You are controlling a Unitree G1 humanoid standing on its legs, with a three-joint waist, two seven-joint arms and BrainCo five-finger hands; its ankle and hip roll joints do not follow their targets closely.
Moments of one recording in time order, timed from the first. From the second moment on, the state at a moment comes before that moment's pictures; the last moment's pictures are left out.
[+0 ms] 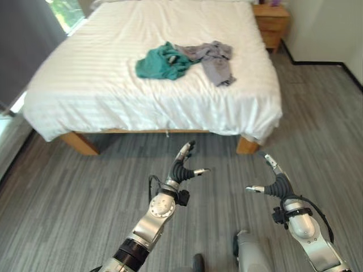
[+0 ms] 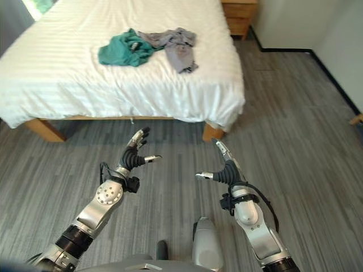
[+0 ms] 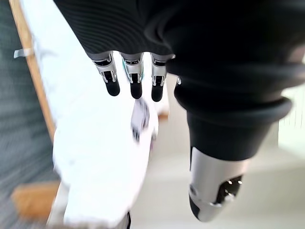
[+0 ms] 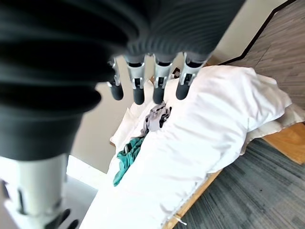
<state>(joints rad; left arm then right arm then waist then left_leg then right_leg) -0.11 0.33 -0.34 0.09 -0.16 -0.18 0.22 0.16 -0.46 0.19 -0.13 -0.20 -0.13 -0.19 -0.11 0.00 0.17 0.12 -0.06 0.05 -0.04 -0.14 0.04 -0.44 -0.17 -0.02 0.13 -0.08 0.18</state>
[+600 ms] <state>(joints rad) 0.14 0.23 -0.22 0.20 -0.26 -0.18 0.19 -0.12 -0.77 -0.13 -0.16 -0.27 -0.11 -0.36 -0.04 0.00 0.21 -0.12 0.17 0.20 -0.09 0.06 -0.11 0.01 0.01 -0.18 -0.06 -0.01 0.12</state>
